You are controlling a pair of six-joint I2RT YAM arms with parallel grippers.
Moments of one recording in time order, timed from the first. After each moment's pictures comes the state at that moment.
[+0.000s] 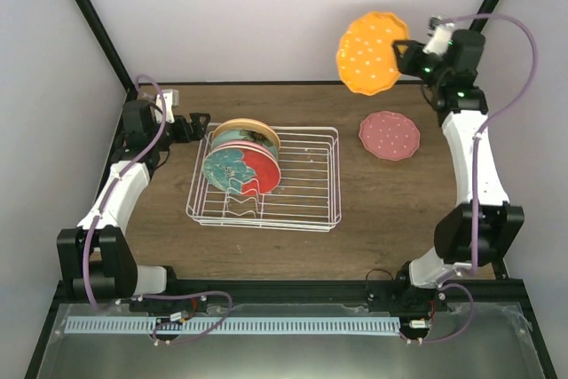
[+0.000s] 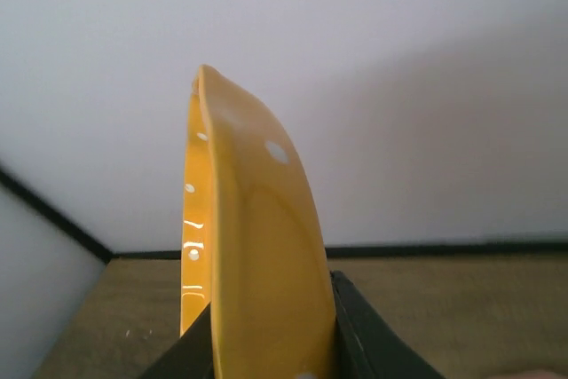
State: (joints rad) left arm 0.04 1.34 0.97 -0.11 0.48 -0.20; right arm -0.01 1.52 1.66 -0.29 -0.44 0.28
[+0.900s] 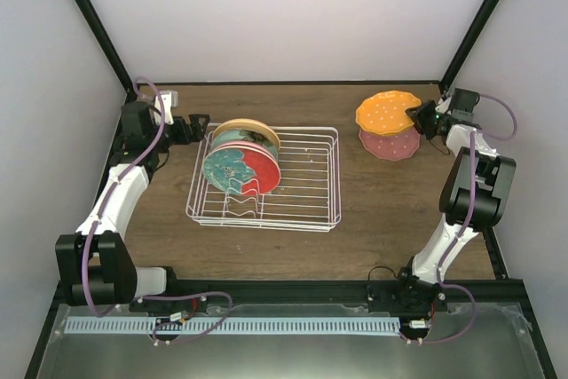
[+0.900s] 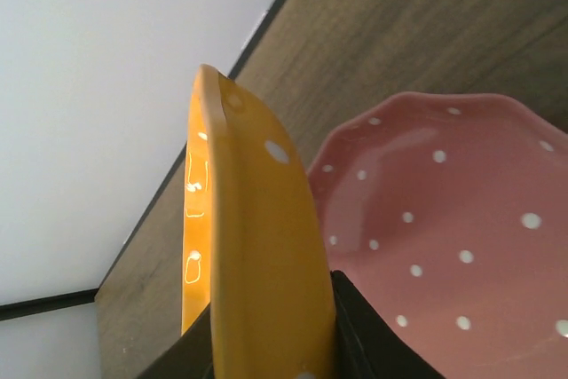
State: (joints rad) left arm 0.04 1.31 0.96 -0.11 0.49 -0.21; right arm -0.32 1.86 1.32 -0.15 -0.60 0.72
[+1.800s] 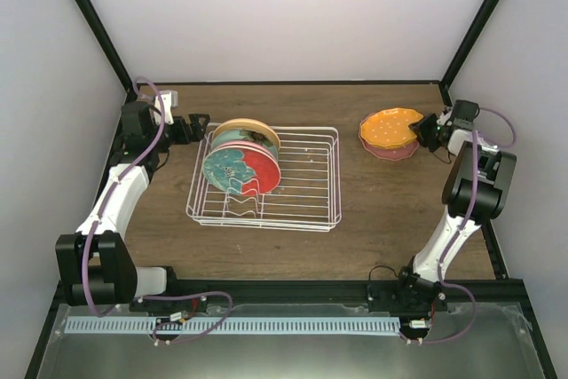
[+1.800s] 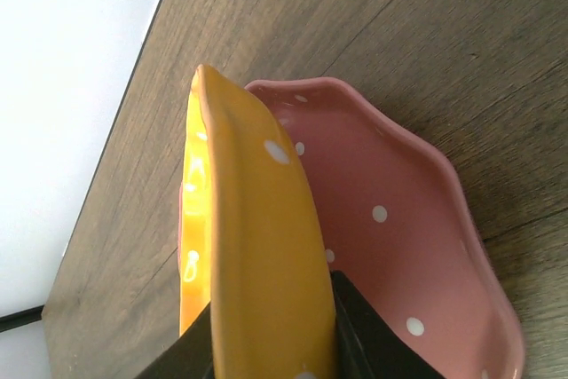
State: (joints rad) left arm 0.04 1.31 0.96 -0.11 0.48 -0.21; right arm -0.36 1.95 1.28 -0.17 -0.56 0.64
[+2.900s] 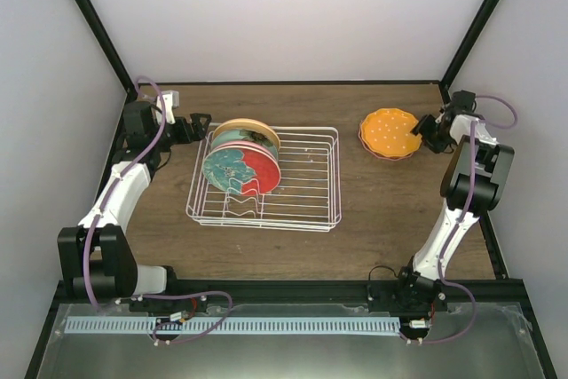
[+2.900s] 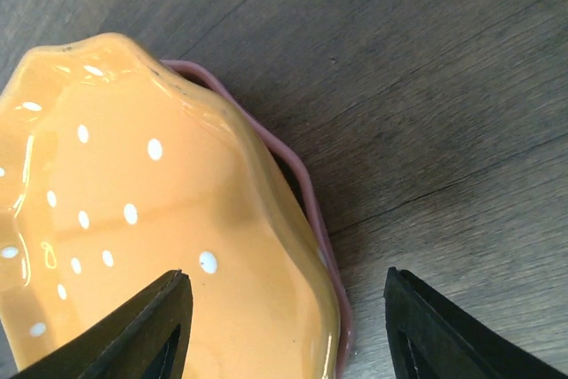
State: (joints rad) left arm 0.04 1.34 0.96 -0.09 0.50 -0.24; right arm -0.35 2.04 1.51 -0.56 -0.33 0.35
